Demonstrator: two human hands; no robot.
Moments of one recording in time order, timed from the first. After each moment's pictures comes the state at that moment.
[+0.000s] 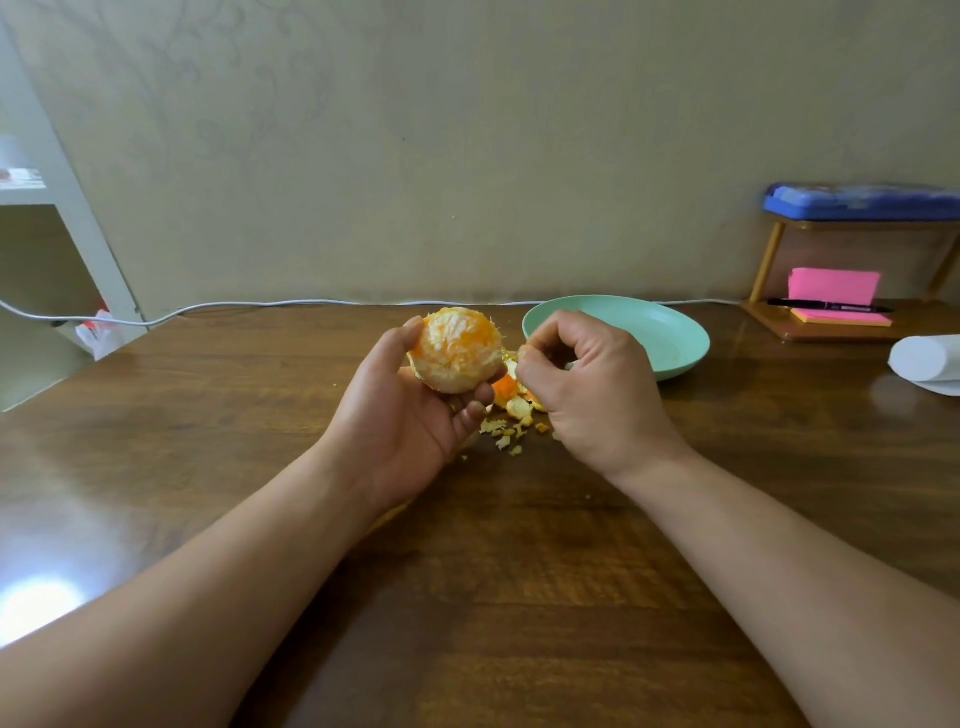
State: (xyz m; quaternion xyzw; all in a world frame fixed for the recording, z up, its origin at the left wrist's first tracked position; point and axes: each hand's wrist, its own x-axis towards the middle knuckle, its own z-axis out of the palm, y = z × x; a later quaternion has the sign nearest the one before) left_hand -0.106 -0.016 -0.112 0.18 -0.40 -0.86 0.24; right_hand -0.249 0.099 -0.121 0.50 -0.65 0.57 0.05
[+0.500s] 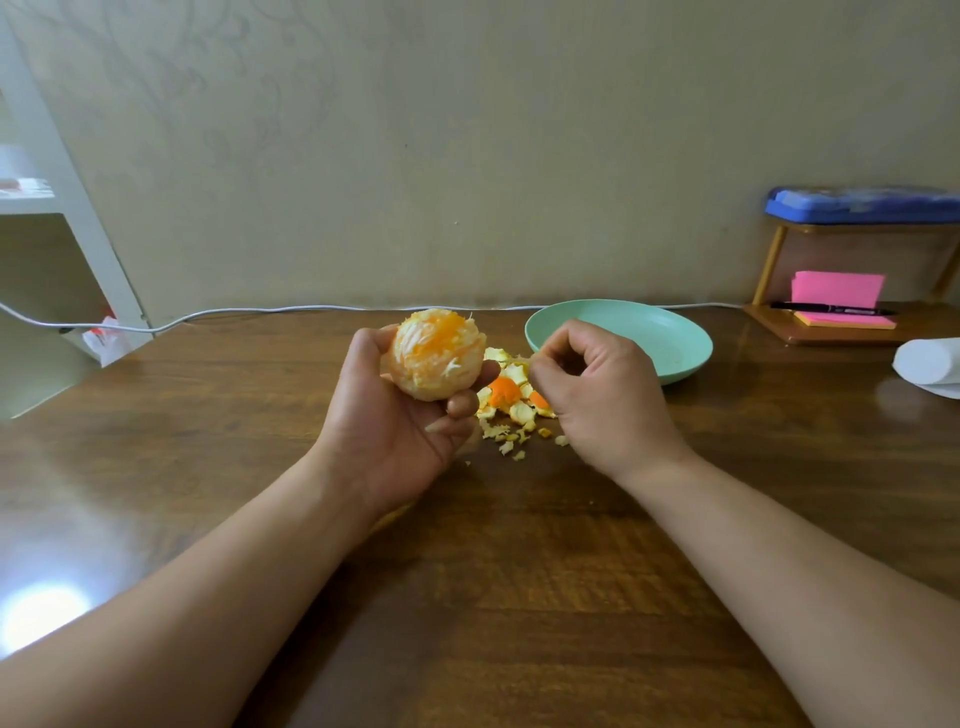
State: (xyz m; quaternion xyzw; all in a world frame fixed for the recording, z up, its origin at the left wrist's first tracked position) left_hand -0.100 -0.022 -0.111 0.15 -0.37 -0.89 0.24; right_hand -0.257 0.099 -0.125 0.47 -0.70 0.54 0.04
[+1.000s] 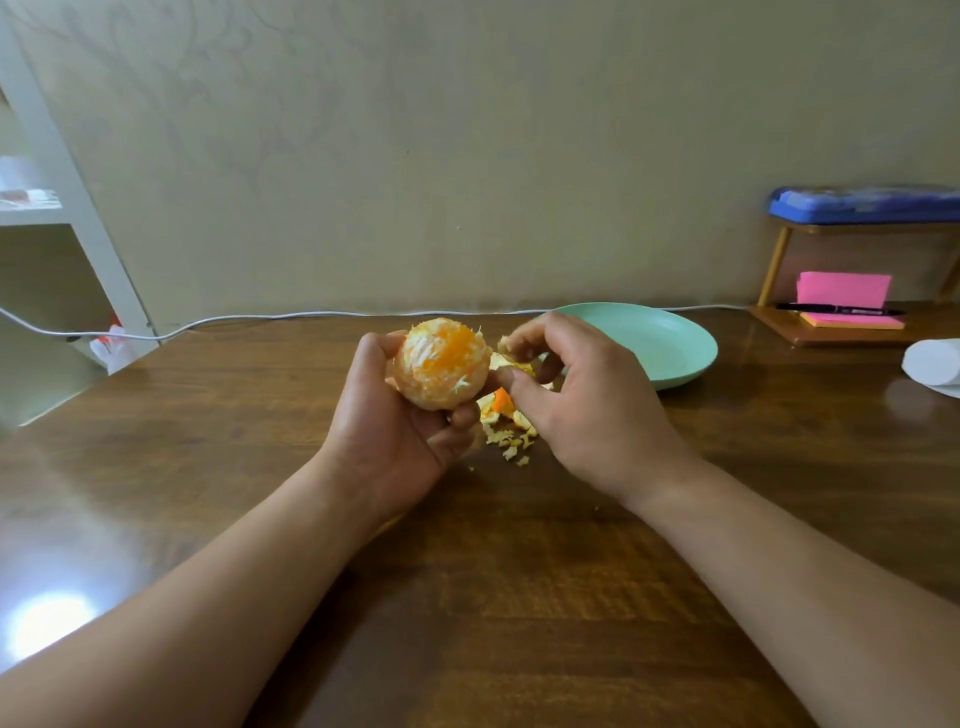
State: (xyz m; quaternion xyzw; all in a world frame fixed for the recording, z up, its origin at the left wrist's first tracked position) left_hand -0.101 -0.023 -0.113 0.17 -0.40 -0.87 0.25; right_hand -0.243 0.102 -0.116 0.55 -0.68 0.47 0.12
